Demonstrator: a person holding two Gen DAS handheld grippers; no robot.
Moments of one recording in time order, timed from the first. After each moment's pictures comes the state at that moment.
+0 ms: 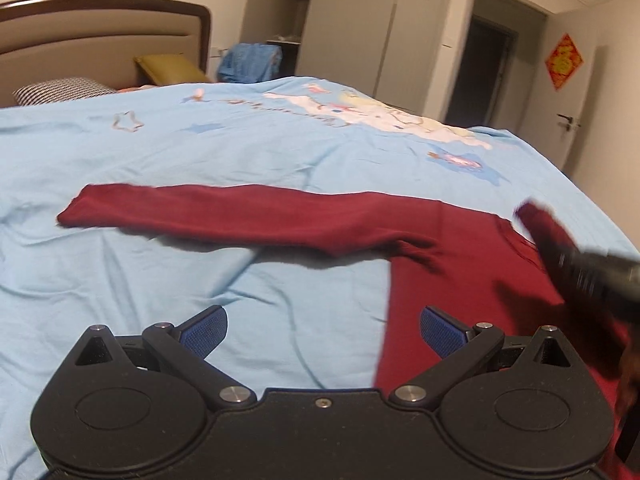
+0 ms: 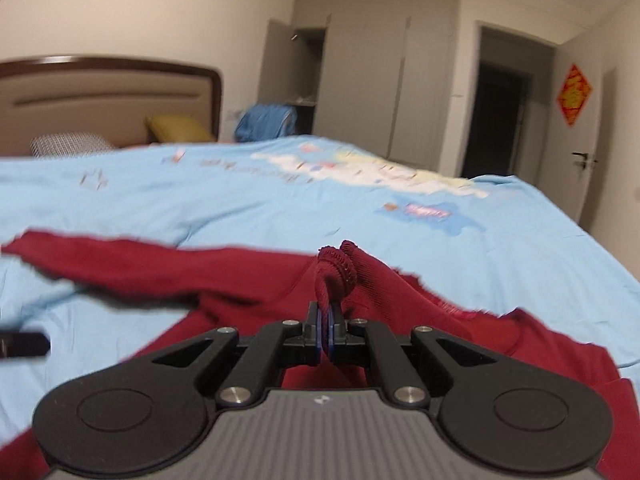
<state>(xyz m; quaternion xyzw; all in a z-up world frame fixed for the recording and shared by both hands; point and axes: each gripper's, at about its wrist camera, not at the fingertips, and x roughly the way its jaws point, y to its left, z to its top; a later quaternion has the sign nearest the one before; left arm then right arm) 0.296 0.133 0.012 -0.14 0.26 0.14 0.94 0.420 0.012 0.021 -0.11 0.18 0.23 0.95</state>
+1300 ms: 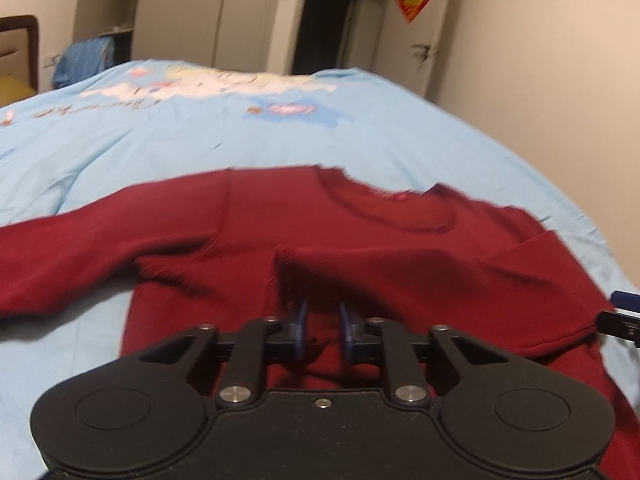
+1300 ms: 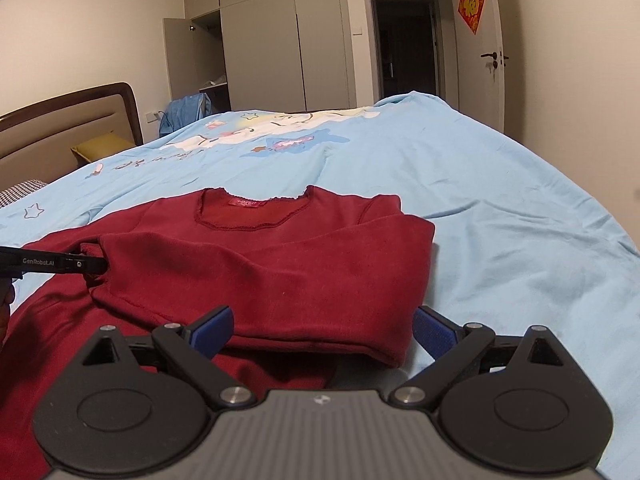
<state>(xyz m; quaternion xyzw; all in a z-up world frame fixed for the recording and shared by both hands) 0.434 0.030 -0.019 -0.06 0.31 -0.08 0.95 0.403 -0.254 0.009 0.02 0.26 0.15 0.96</state>
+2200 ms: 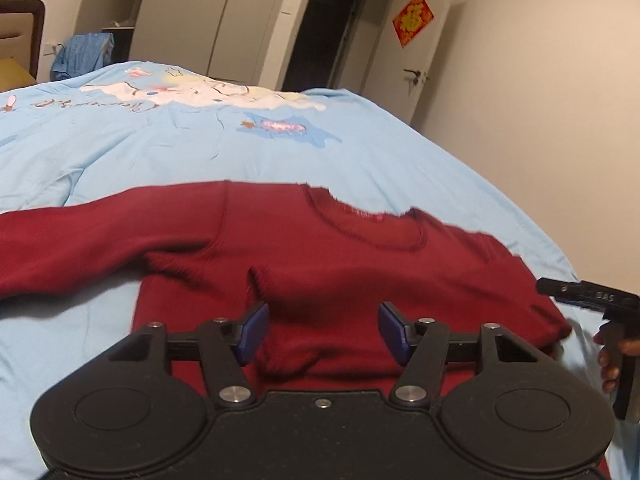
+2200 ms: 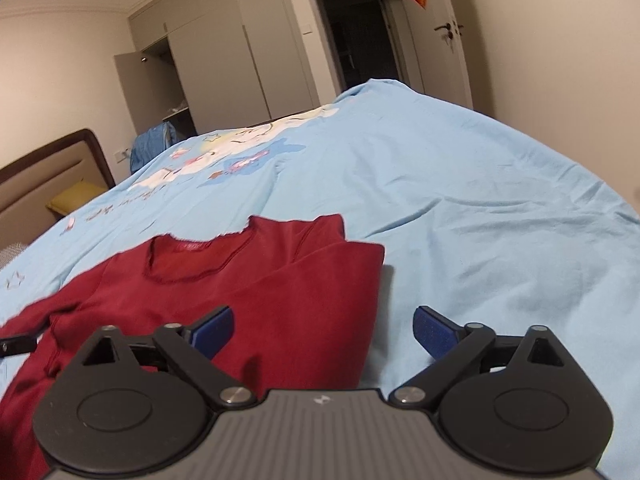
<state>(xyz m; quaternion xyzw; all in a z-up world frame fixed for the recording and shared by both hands) 0.408 0.041 -0.004 -0.11 0.27 -0.11 0.95 0.471 -0.293 0.006 0.12 0.27 0.11 0.95</state>
